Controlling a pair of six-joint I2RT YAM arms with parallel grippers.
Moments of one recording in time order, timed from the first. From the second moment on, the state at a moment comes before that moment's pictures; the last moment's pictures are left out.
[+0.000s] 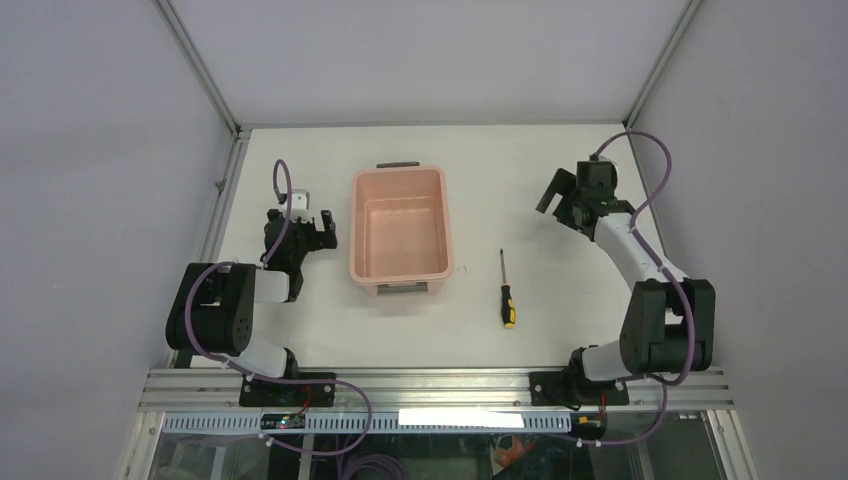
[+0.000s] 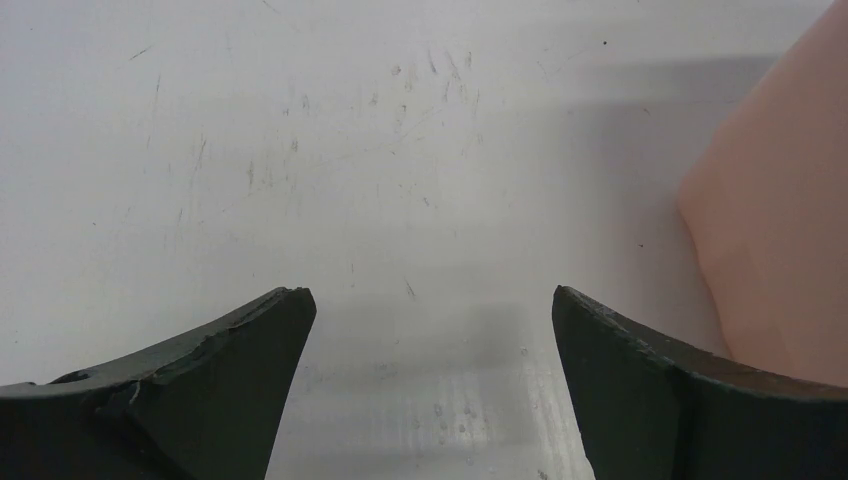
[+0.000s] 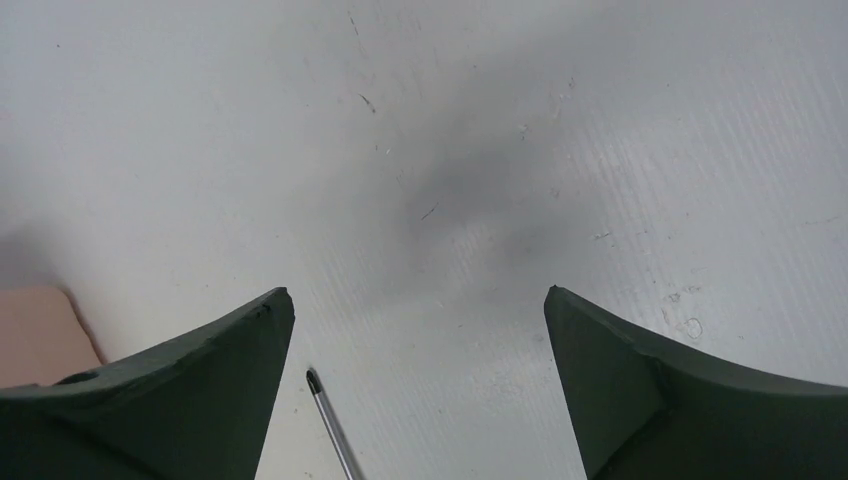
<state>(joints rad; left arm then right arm) -0.04 1.53 0.37 0.84 -0.03 -0.03 0.04 1.42 0.96 -0.38 0.11 0.47</state>
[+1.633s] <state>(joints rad) -0.04 1.53 0.37 0.84 -0.03 -0.03 0.83 1.11 0.63 -0.76 0.42 0.82</state>
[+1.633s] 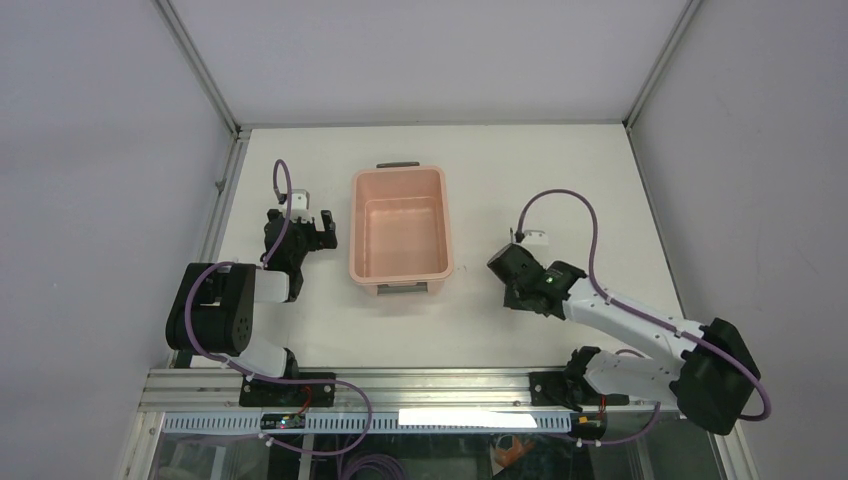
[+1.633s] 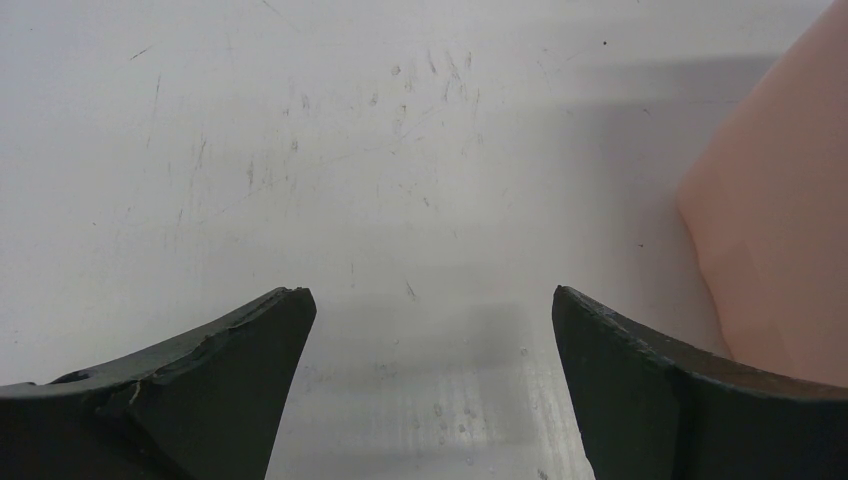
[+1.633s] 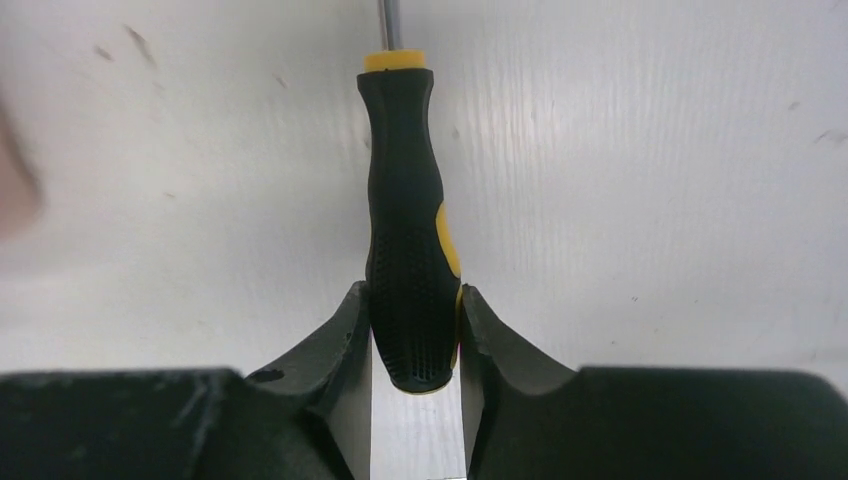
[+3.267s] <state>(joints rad) -0.04 1.53 0.37 0.84 -0.03 -0.03 1.01 1.83 1.43 -0.54 0.35 0.71</state>
